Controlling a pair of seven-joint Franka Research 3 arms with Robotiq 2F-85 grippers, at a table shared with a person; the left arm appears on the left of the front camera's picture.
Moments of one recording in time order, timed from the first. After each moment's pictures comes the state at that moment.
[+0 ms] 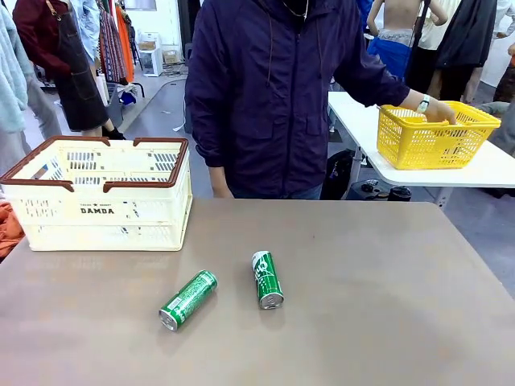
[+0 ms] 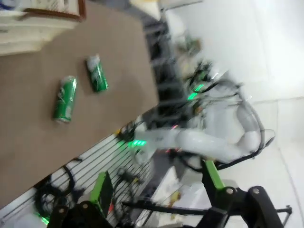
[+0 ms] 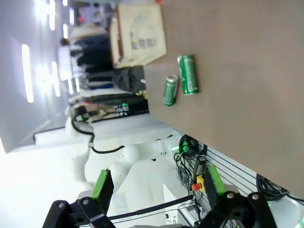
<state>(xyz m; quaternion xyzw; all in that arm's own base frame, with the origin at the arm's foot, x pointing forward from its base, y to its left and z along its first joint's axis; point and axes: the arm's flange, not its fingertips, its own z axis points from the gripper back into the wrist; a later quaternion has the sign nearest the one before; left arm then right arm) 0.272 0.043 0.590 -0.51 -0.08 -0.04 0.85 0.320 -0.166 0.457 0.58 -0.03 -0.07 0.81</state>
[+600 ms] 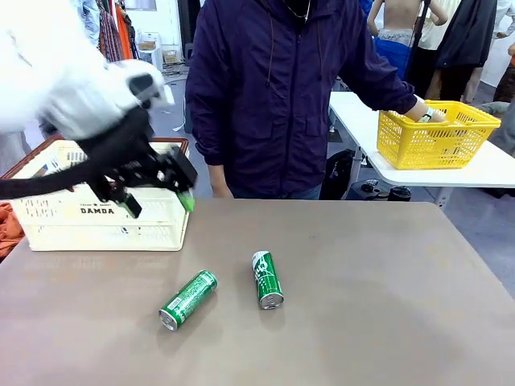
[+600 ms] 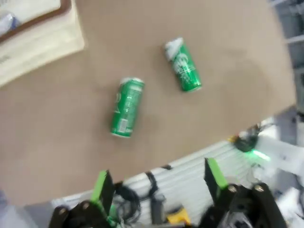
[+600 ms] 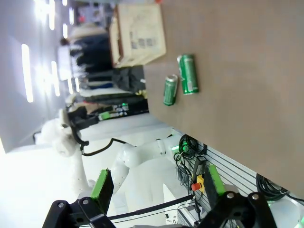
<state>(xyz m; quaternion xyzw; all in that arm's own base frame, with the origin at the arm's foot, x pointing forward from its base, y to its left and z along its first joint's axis) 0.287 -0.228 0.560 -0.11 -0.13 -0.07 0.98 0.320 -0.165 0.457 0.58 -0.03 -0.07 0.81</state>
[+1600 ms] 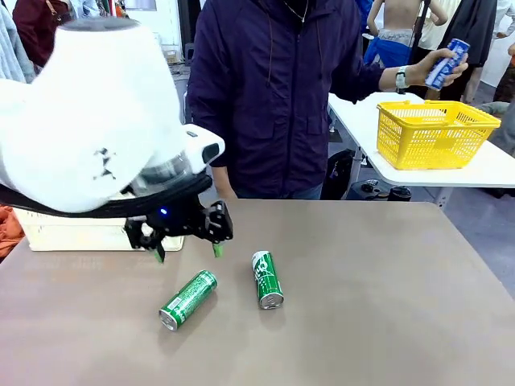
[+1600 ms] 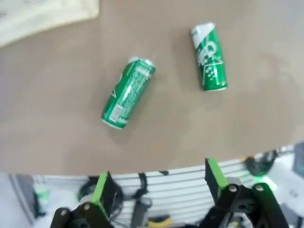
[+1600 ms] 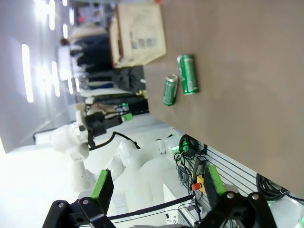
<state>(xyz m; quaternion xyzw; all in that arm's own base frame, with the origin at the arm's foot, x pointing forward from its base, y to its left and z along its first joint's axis) 0.266 -0.293 0.497 -0.05 -0.10 0.05 0.99 0.319 -0.166 0.457 0.58 -0.03 -0.08 0.81</state>
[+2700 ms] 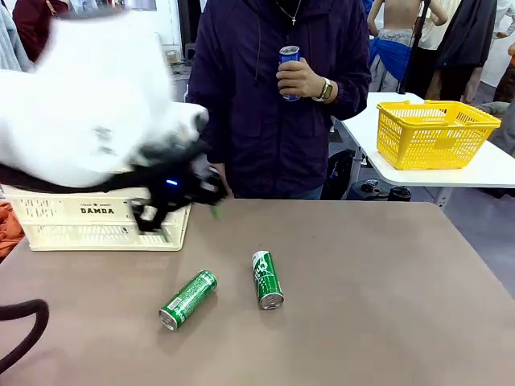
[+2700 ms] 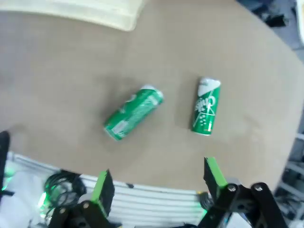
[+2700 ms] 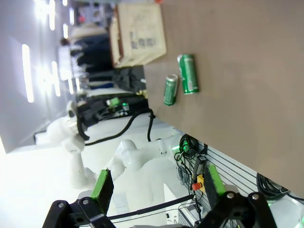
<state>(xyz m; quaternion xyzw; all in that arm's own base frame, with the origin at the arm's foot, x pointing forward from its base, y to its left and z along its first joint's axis) 0.294 -0.233 0.537 -0.12 -0.13 0.22 0.96 0.319 -0.166 0.456 0.58 -0.02 -0.08 0.81</state>
